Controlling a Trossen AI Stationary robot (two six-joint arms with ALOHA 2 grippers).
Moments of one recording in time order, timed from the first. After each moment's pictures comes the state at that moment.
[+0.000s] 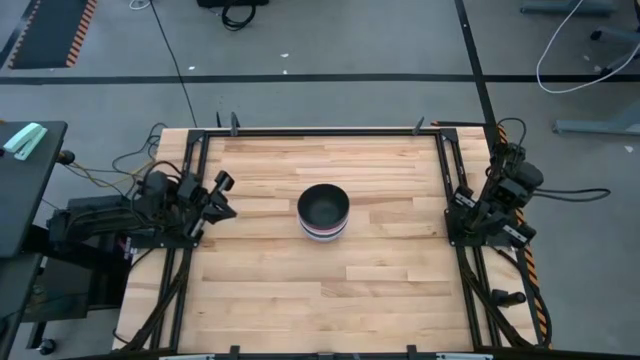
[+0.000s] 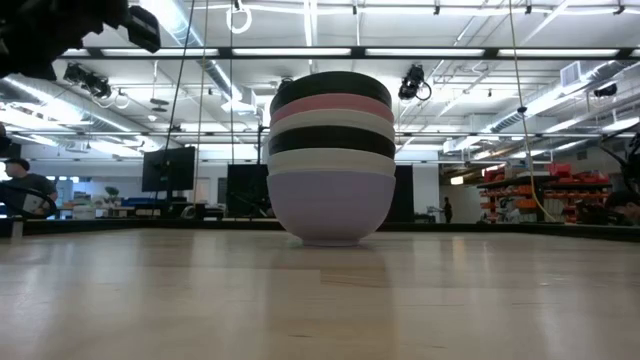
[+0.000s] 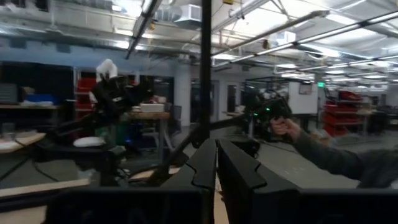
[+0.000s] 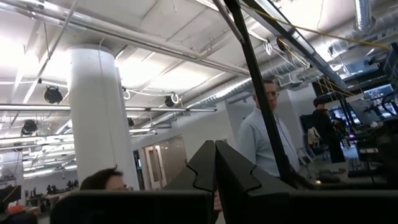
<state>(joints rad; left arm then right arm) 0.27 0.37 0.15 0.64 0.63 -0.26 1.00 0.00 0.29 0.26 0.32 0.05</state>
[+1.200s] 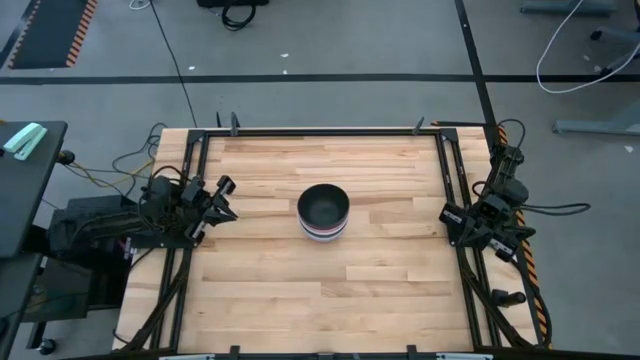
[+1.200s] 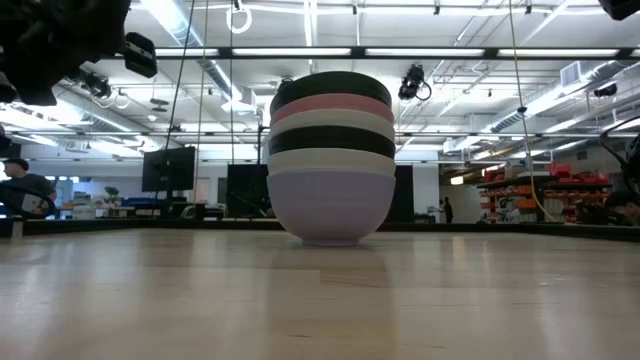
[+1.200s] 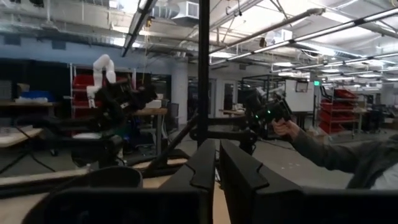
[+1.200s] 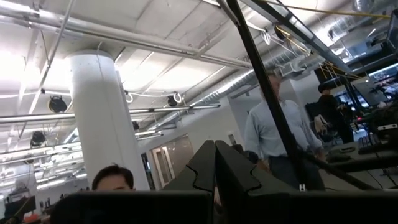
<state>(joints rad) 0.38 0.36 0.01 0.81 0.75 -0.33 1.00 0.00 0.08 0.46 0.33 0.14</state>
